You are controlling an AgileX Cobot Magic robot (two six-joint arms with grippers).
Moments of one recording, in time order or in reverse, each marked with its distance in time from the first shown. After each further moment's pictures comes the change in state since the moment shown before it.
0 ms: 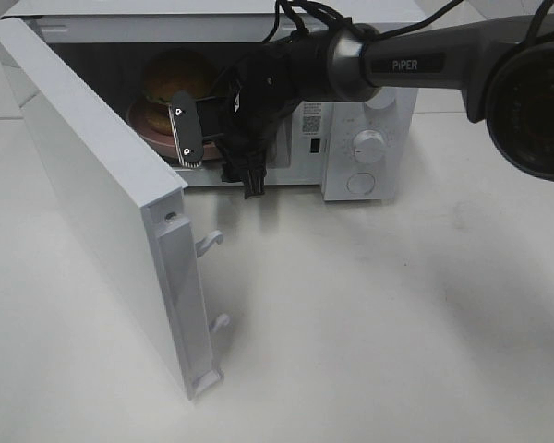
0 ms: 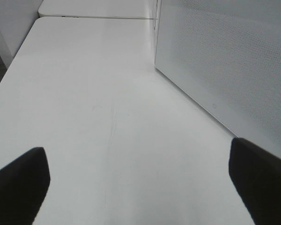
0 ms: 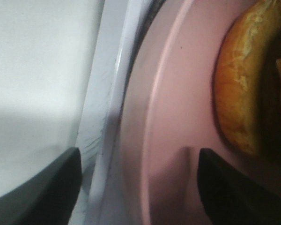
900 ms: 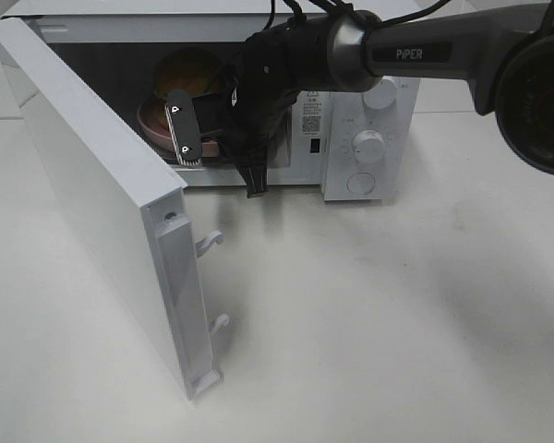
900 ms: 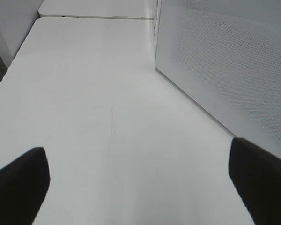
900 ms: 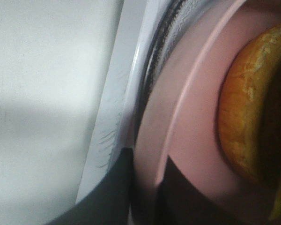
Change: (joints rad) left arm 0.000 0.000 0.000 0.001 0.000 0.000; right arm 0.016 -0.032 -0.002 -0.011 0.083 -0.004
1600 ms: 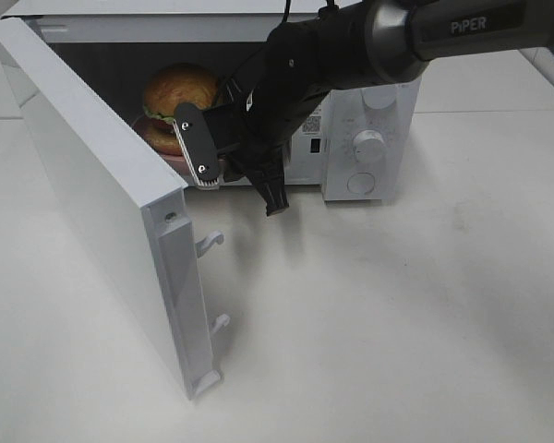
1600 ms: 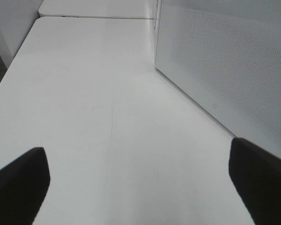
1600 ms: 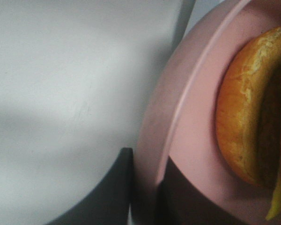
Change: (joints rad) left arm 0.000 0.000 0.000 0.000 0.000 0.000; right arm 0.006 -0.174 0.271 0.139 -0.064 -0.220
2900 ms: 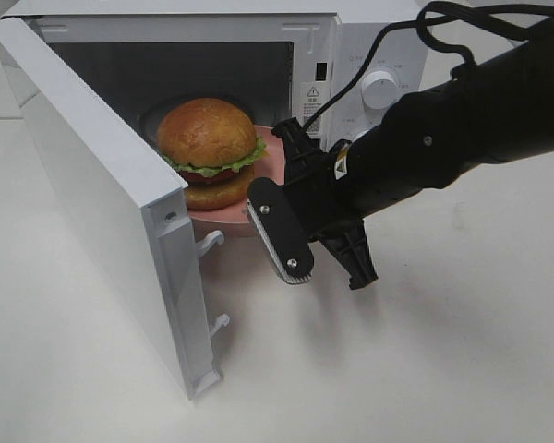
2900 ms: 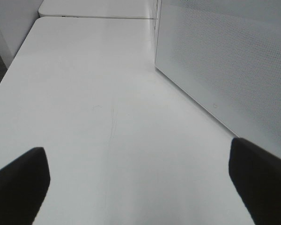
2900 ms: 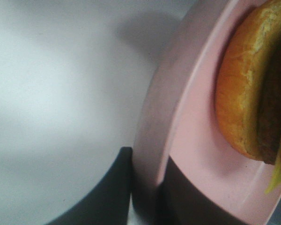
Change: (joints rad) left arm 0.000 0.000 0.000 0.000 0.000 0.000; right arm 0.013 -0.411 0.697 -0.003 -0.342 -0.103
